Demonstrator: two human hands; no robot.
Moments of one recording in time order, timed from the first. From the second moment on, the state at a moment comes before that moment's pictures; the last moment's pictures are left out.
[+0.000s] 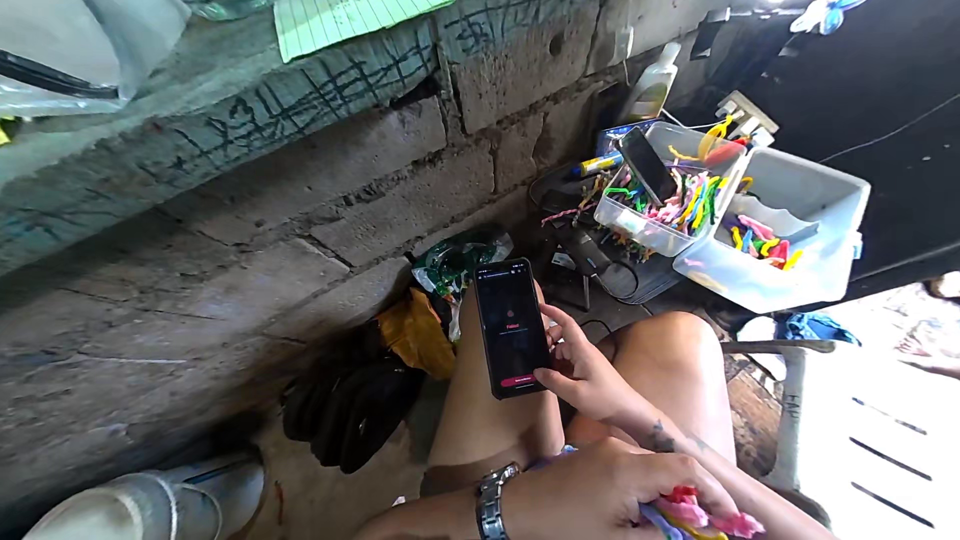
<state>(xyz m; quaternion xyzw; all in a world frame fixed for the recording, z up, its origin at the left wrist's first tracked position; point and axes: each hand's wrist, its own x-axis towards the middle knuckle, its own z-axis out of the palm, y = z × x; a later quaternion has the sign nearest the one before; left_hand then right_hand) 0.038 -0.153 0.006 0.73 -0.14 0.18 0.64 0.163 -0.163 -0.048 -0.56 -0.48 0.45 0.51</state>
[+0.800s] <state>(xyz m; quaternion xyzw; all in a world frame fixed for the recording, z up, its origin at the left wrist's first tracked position) 0.054 -0.148 -0.001 0.67 0.10 0.27 0.68 0.214 -0.251 0.016 -0.54 -0.59 0.21 0.57</state>
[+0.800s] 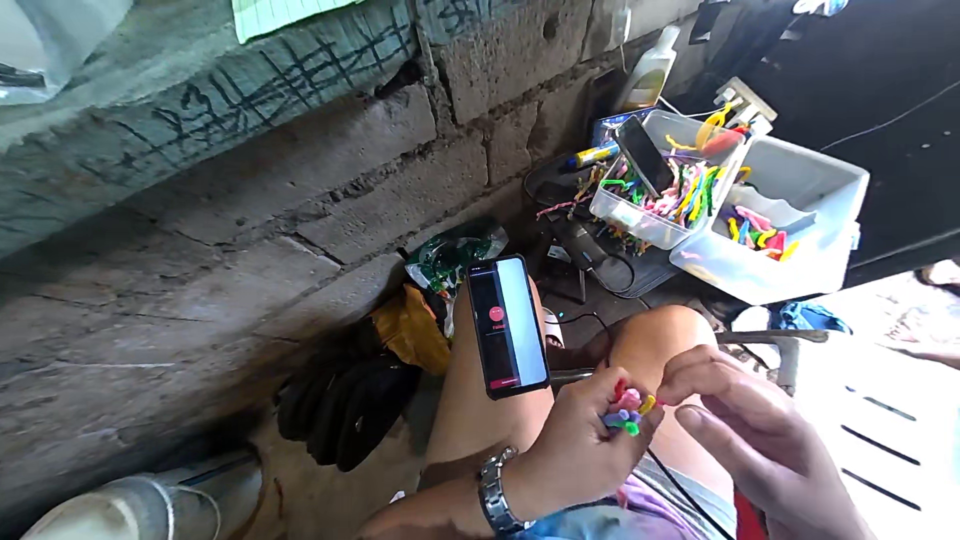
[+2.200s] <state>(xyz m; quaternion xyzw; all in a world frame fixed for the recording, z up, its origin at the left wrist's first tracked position) 0.053 -0.132 -0.005 0.75 0.12 0.19 0.63 0.225 -0.242 -0.001 -0.55 -0.60 0.25 0.52</state>
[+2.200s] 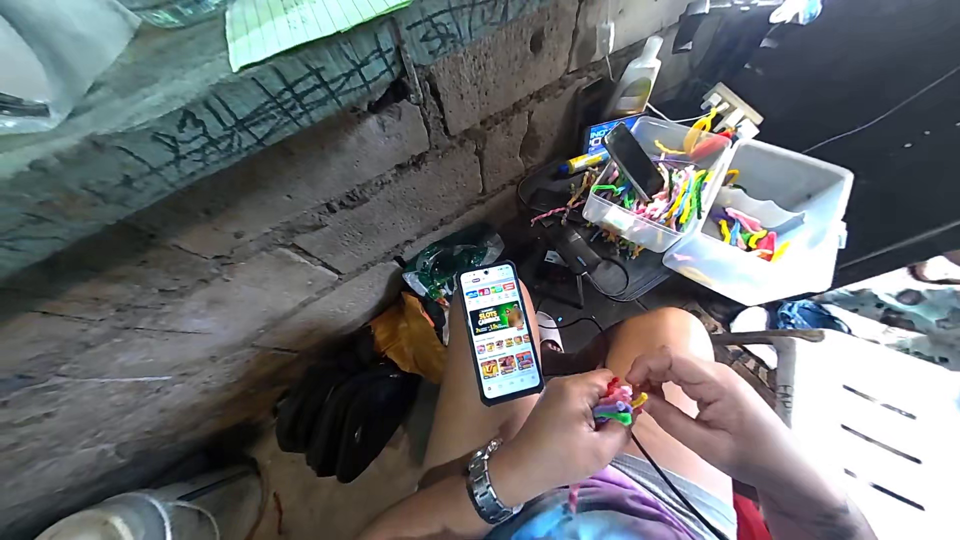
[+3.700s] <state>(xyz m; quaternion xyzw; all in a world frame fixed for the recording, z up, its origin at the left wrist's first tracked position) 0.038 -0.155 0.002 0.65 -0.09 0.20 0.73 0.179 -0.172 -0.053 -0.58 -0.71 0.02 0.40</state>
